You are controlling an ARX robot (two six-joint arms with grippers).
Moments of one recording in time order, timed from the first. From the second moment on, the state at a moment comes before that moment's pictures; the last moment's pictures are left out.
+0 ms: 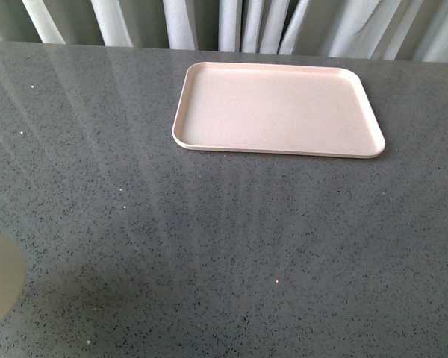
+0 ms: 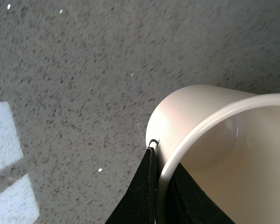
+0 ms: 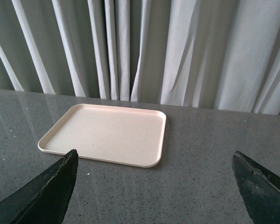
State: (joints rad) left arm 0.17 1.28 0.57 -0.41 0.33 0.42; right arm 0.00 0.00 0.02 0.00 0.00 -0.01
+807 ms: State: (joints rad) left arm -0.44 1.62 0.98 -0.23 0.09 -0.17; right arm 0.00 0.00 0.02 0.00 0.00 -0.01
